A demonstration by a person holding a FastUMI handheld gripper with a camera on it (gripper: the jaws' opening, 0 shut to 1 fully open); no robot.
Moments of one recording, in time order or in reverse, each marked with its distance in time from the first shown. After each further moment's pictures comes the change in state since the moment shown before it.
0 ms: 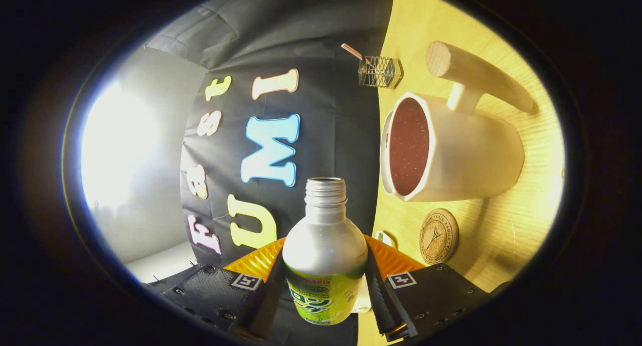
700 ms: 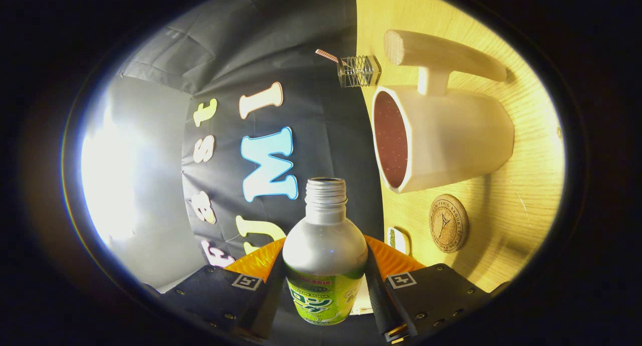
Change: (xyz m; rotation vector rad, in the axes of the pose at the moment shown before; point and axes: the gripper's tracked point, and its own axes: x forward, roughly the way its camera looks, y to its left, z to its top) arm 0.002 0.004 0.003 0.172 -0.053 0.011
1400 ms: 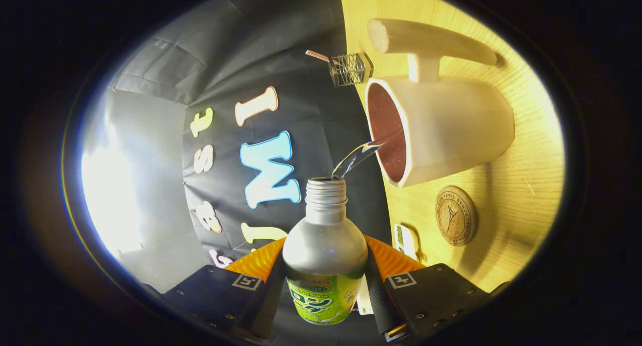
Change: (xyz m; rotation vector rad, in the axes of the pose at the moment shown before) arm 0.004 0.002 -0.003 0.080 -0.010 0.018
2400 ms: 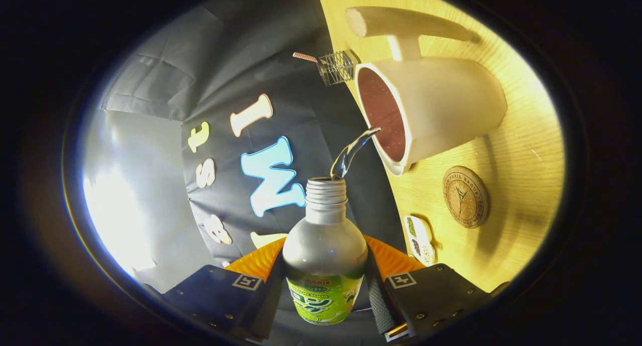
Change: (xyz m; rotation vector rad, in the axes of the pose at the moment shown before) arm -0.001 0.010 -0.005 0.120 -0.018 0.012
